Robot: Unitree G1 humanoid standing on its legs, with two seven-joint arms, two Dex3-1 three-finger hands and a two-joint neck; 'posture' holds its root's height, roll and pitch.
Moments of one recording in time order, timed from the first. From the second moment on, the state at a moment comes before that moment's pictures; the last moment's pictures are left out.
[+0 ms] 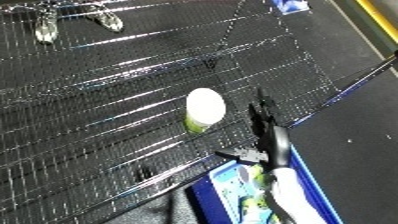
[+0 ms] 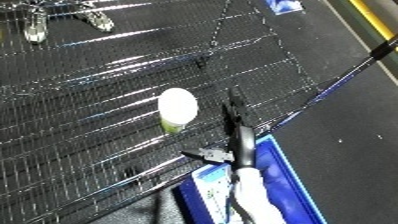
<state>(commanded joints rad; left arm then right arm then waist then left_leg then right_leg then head) -0.27 0.55 -0.20 0.05 -0.78 0.07 -0.11 -0.67 -0.60 0.07 0.41 0.50 -0.22 -0.41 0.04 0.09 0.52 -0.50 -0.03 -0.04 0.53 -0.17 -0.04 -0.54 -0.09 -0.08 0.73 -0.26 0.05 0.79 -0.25</state>
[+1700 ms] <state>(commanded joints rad) -0.31 0.57 -0.22 -0.01 -0.83 0.02 -0.03 -0.96 -0.67 0.19 0.55 0.46 -0.25 -0.44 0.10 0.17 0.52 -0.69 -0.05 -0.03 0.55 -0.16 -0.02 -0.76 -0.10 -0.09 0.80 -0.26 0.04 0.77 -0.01</state>
